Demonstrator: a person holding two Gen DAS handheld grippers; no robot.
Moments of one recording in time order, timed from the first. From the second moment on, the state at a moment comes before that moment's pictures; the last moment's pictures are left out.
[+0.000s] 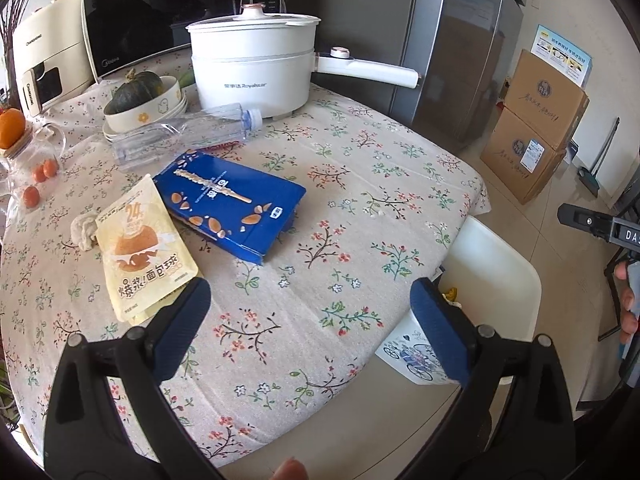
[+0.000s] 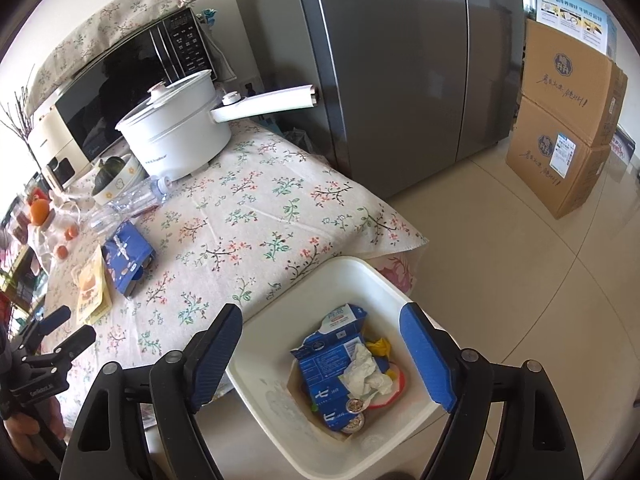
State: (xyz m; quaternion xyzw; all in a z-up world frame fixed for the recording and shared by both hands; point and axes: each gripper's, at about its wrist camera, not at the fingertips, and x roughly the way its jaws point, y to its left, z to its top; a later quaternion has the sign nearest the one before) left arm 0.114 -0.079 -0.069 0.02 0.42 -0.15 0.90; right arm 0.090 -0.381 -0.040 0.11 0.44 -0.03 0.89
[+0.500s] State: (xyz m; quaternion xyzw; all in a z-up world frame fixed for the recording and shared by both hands) left arm 0.140 0.009 -0.048 -0.04 0.42 -0.08 0.91; right arm 0.134 -0.303 -0.034 0.09 0.44 0.01 0.89
